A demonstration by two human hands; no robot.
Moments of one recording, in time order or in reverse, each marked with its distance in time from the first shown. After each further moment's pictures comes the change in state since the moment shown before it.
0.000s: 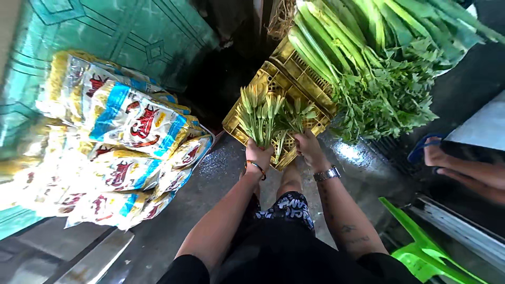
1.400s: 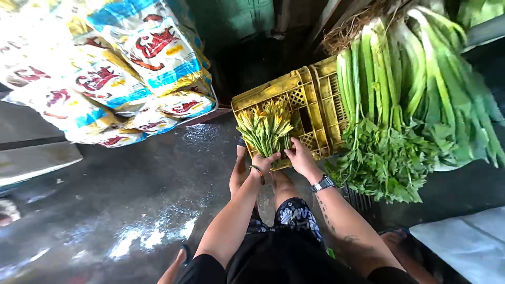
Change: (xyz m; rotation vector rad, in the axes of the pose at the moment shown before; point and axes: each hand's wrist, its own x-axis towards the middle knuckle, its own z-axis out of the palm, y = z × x) left_hand 0.014 -0.046 0.126 -0.946 0.134 -0.236; right_hand 0.062 -0.018 -0.028 -1.030 -0.320 -0.452
